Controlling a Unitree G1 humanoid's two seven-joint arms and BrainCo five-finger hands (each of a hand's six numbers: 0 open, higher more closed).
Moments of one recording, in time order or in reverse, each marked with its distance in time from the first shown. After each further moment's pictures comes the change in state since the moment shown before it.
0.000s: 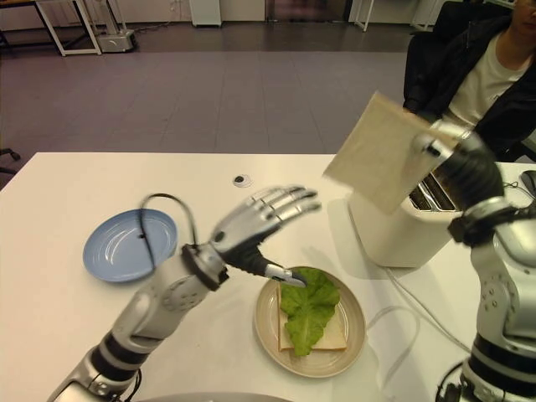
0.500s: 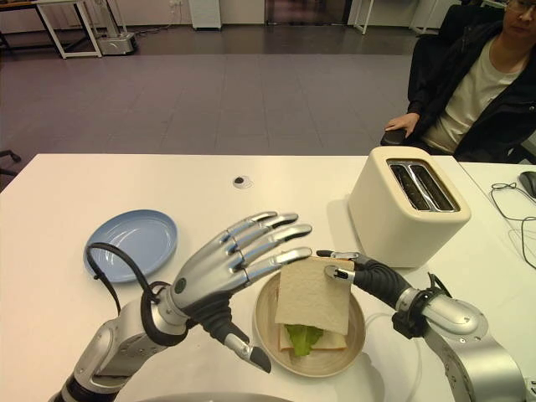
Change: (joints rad) left arm 0.234 0.079 -0.013 -0.002 -0.009 -0.302 0.049; right arm 0.331 -0.054 0.284 -0.058 -0.156 -0.124 0.190
